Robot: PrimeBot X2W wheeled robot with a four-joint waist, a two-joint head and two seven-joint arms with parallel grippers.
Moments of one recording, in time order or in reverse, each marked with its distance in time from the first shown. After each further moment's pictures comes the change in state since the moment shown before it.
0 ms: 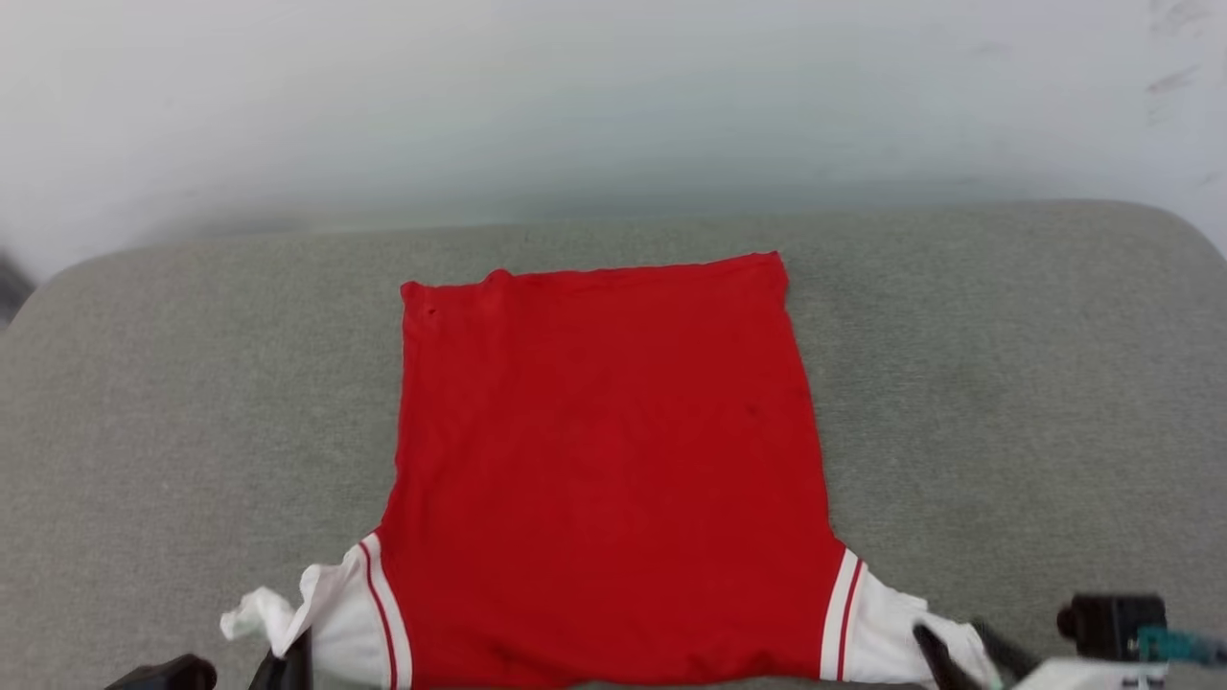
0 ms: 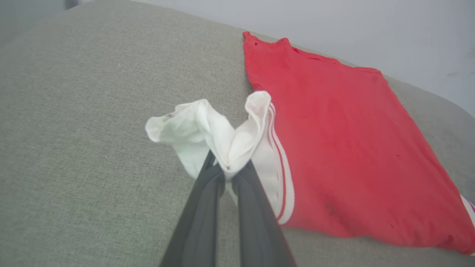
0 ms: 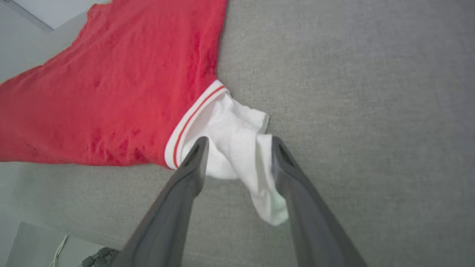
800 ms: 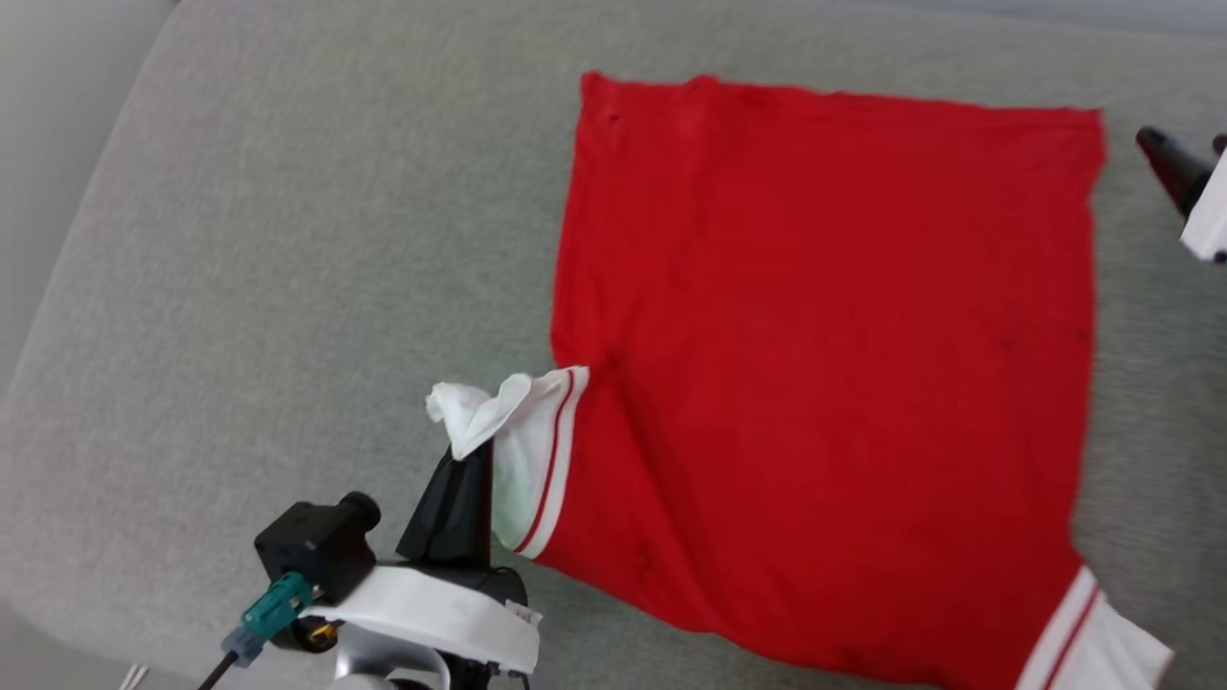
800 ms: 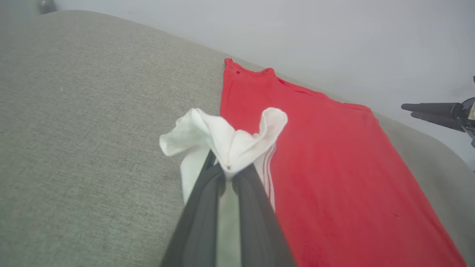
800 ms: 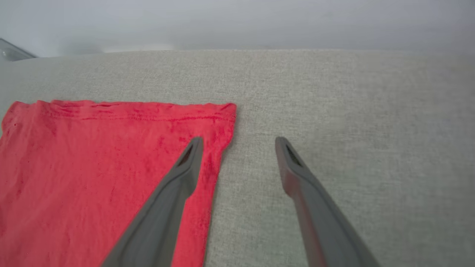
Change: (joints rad) left arm -0.369 -0.193 -0.177 0.059 0.088 -0.162 -0.130; right arm -1.121 -0.260 -0.075 0.750 -0.020 0.000 0.127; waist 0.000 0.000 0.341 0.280
